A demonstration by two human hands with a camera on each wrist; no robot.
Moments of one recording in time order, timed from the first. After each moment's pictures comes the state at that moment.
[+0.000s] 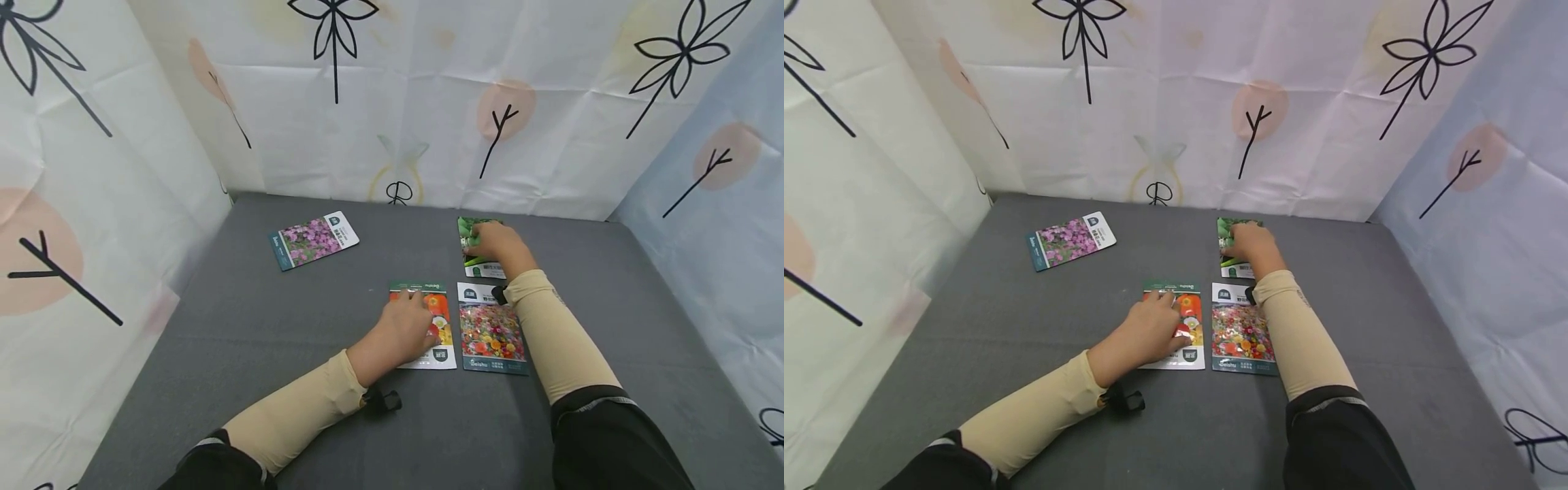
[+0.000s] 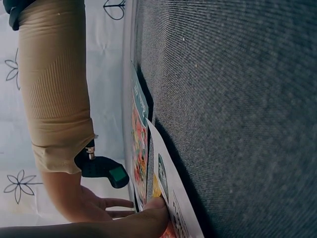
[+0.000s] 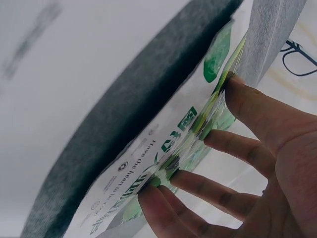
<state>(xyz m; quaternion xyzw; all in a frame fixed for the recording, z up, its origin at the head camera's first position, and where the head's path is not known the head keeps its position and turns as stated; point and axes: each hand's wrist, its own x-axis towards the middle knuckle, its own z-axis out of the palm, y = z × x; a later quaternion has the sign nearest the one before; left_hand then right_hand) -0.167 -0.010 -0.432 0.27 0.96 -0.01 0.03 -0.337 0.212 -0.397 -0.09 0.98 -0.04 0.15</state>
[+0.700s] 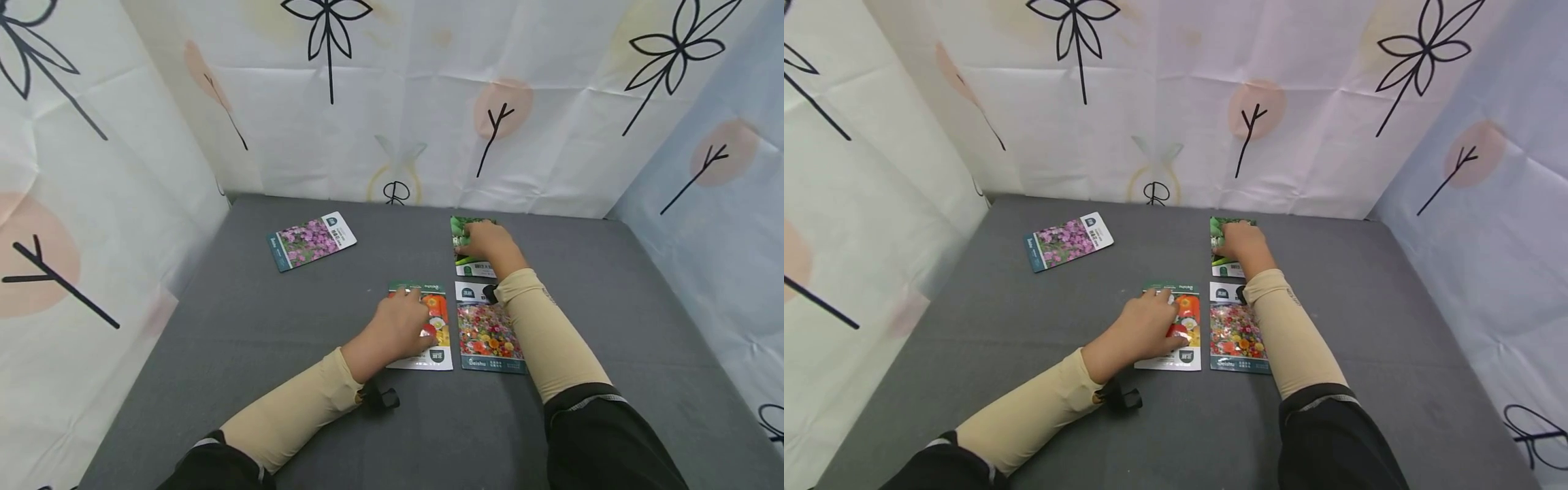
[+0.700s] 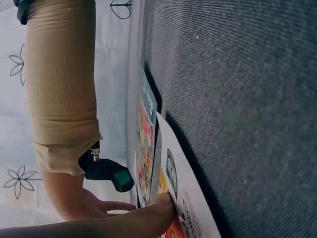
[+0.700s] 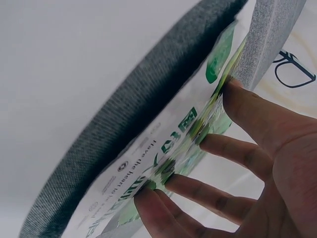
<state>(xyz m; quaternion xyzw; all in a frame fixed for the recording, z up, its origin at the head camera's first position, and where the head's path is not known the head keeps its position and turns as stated) -0.171 -0.016 -0.428 0.28 0.96 0.02 0.01 -0.337 0.202 -0.401 -0.09 0.98 -0.03 0.15</state>
